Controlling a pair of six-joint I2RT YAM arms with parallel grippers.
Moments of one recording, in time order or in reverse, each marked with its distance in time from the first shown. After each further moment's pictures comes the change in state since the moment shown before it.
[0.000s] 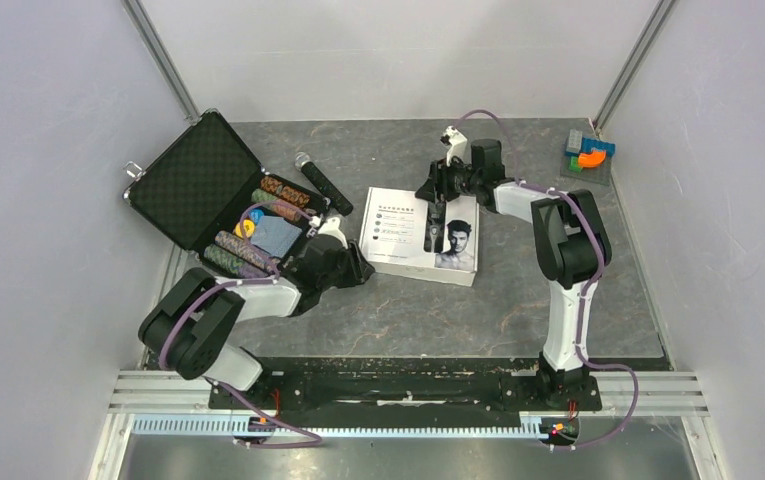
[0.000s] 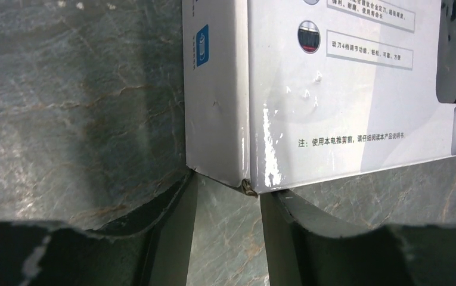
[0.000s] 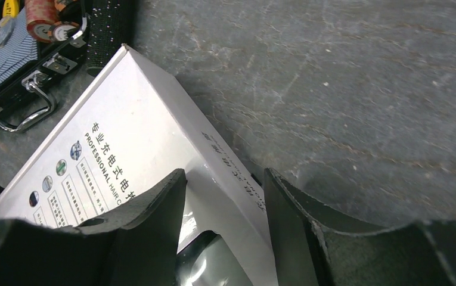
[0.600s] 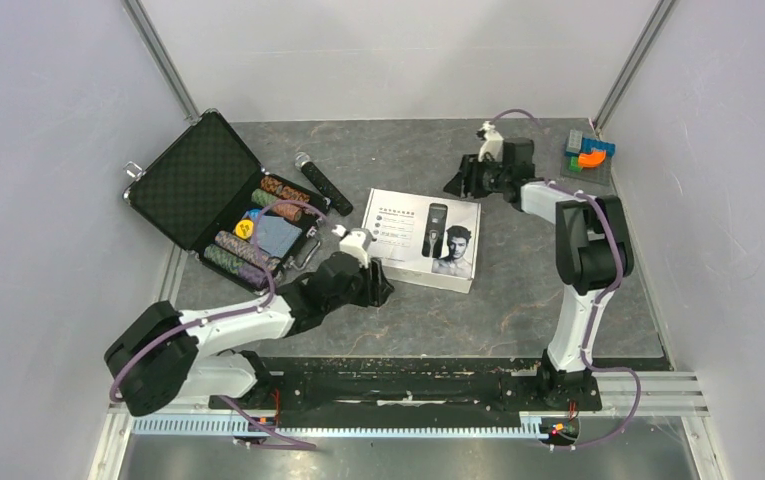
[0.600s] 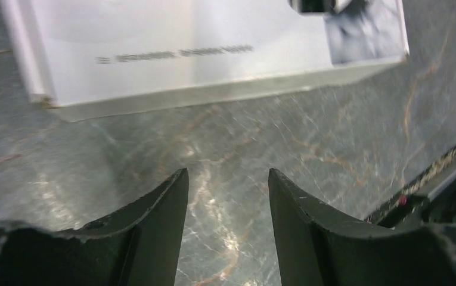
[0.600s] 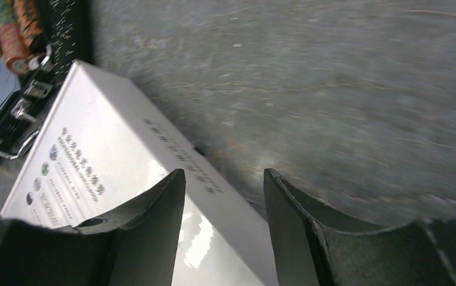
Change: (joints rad) left arm -0.230 -0.248 0.019 -0.205 -0.099 0.051; right arm -0.119 -0.097 -0.089 -0.043 0.042 0.086
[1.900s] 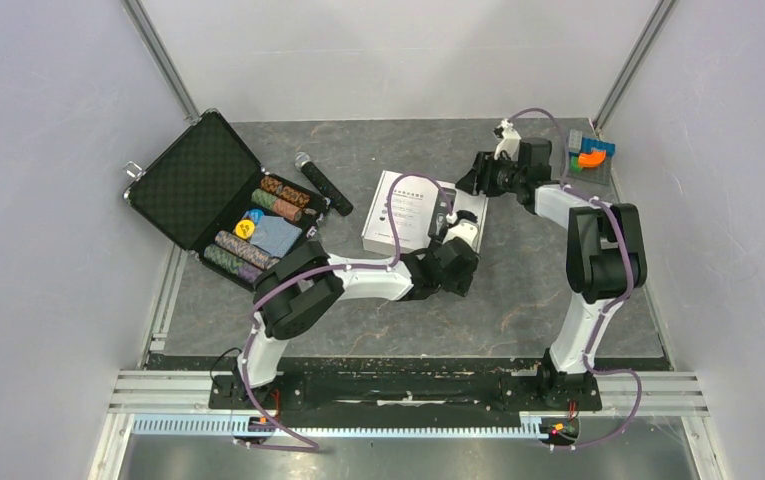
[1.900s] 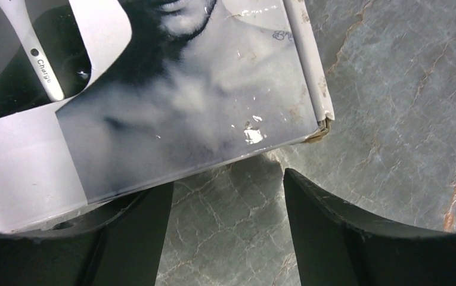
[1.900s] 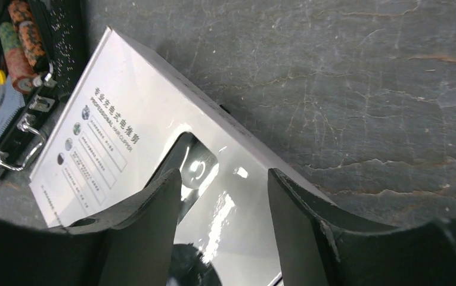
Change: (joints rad) left arm -0.252 0.821 0.802 -0.182 -0.228 0.181; right arm -0.085 -0.083 -0.069 0.018 0.007 0.007
